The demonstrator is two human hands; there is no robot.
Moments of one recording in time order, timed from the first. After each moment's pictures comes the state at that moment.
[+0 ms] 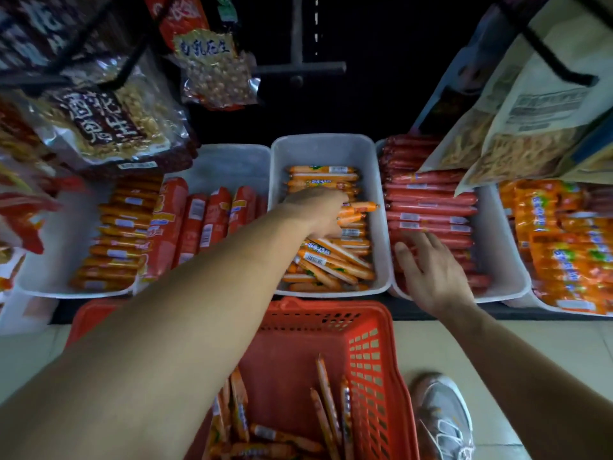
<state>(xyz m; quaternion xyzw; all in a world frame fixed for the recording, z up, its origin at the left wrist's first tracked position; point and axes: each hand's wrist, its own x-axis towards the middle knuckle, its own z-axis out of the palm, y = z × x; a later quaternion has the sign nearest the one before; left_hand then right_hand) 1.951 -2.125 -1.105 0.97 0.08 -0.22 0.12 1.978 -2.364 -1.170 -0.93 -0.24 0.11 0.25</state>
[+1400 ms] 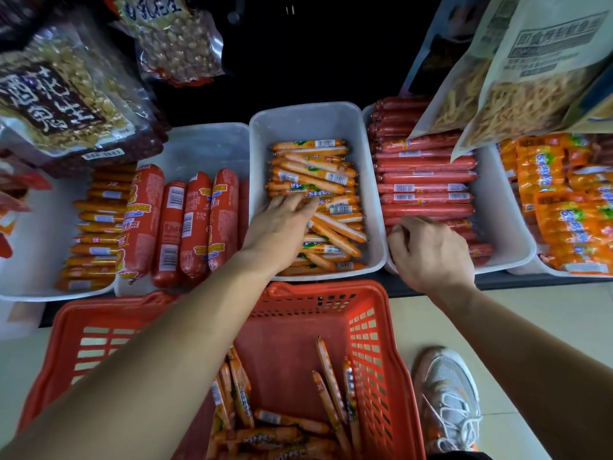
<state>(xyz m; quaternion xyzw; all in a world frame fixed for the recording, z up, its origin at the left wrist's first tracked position) 1.886 -2.123 -1.172 0.99 0.08 -0.08 0.04 1.965 -2.359 -1.166 -0.96 -0.23 0.03 0.18</state>
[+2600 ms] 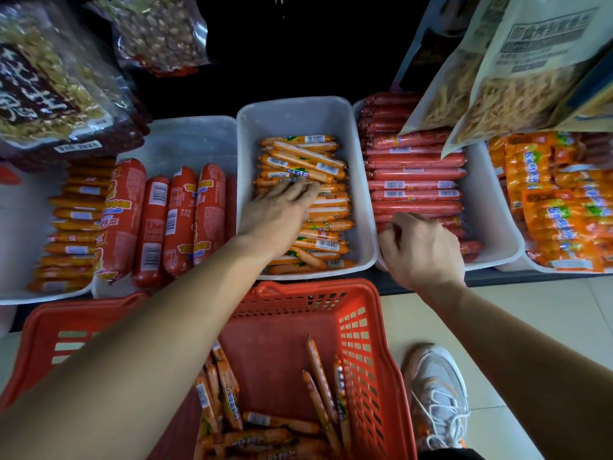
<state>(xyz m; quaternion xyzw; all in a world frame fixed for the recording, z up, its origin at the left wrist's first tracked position) 1.907 -2.121 -1.181 0.99 0.06 -0.09 0.04 1.963 -2.358 -1.165 -0.96 -0.23 0.02 0.18</state>
